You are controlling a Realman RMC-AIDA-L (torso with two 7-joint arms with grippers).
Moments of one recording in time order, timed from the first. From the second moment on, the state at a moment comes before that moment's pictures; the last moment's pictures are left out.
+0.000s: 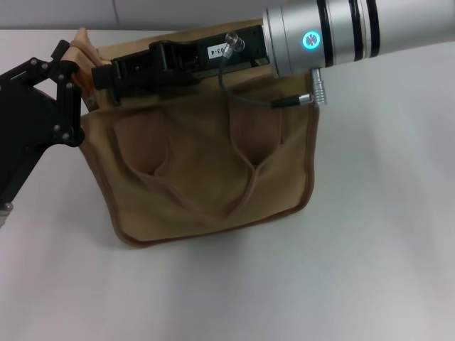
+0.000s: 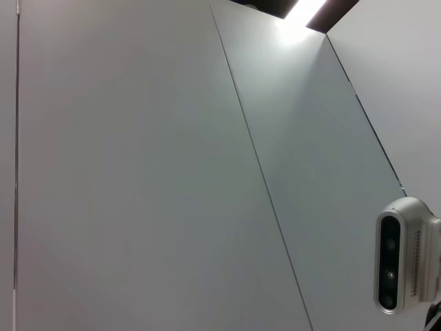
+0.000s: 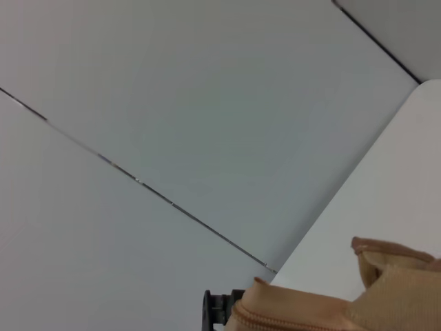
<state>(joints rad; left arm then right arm) -0.39 -2.08 0.25 0.03 1.58 1.90 -0.18 1.07 2.09 -1.21 -0.45 -1.59 -1.35 2.26</state>
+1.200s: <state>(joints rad) -0.40 -2.08 0.25 0.03 1.58 1.90 -0.19 1.07 2.09 -1.26 -0.48 -1.59 -1.31 2.23</state>
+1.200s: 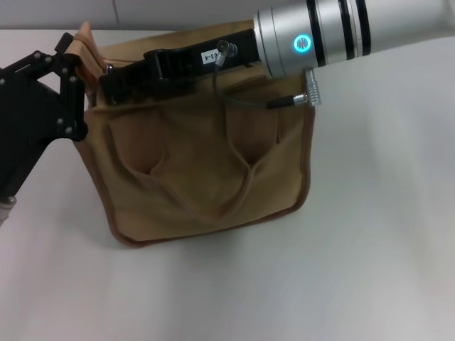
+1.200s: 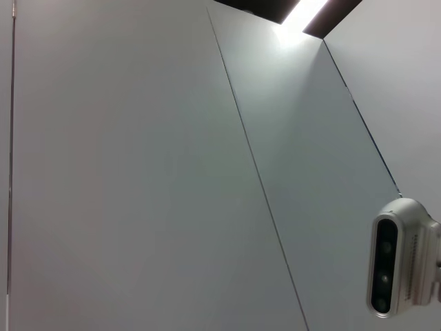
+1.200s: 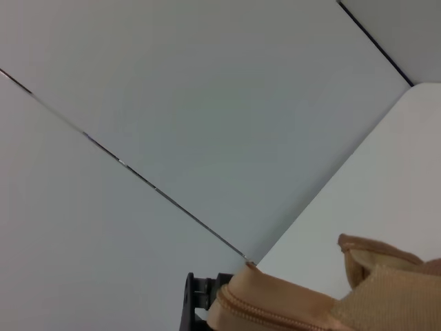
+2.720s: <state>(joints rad) -0.38 -2.07 0.23 0.03 1.57 1.89 -0.21 0.97 2.09 -1.27 -0.55 -1.58 -1.30 2.10</state>
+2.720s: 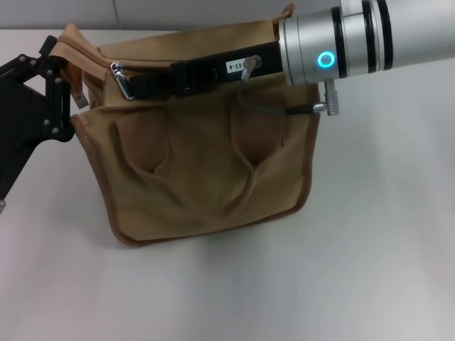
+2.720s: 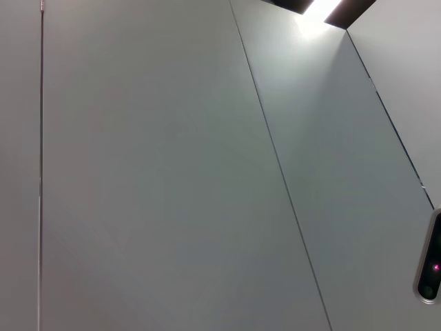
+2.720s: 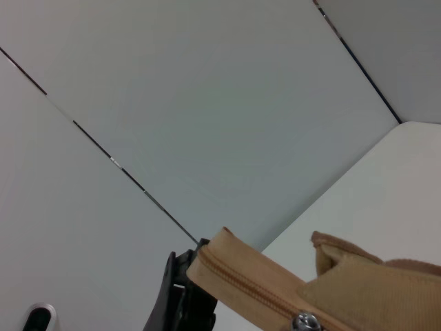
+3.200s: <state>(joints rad) -0.38 -2.07 0.23 0.03 1.58 1.90 -0.21 0.99 2.09 -1.30 -0.55 -1.55 -1.31 2.09</state>
